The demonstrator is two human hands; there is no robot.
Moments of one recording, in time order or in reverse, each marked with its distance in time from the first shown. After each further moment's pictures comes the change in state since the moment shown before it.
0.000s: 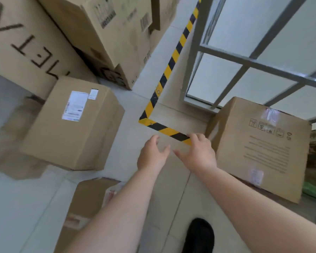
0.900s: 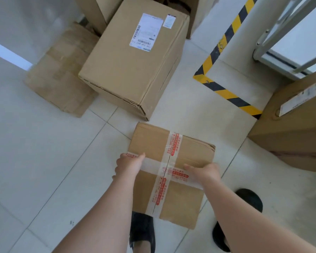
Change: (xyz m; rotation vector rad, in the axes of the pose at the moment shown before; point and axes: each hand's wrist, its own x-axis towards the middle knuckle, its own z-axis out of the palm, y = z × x) left_hand -0.034 -0.341 -0.101 -0.186 0.103 -0.728; right_hand -0.104 -0.074 0.272 0.545 -0.253 0.706
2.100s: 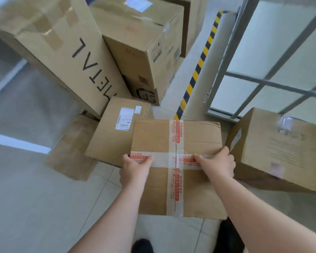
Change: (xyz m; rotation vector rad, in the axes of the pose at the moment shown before) left_hand -0.223 0.168 -0.052 -0.019 0.200 0.459; right_hand -0.132 -0.119 -0.215 0.052 0.332 -0.374
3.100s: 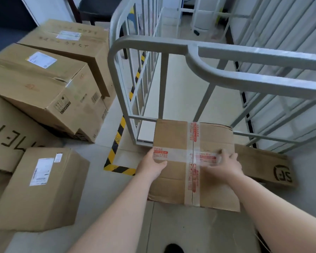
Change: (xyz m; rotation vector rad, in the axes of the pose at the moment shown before) left_hand -0.178 0.246 0.181 0.167 -0.627 0.526; right_hand 0.142 0.088 -0.306 -0.234 0.027 0.064
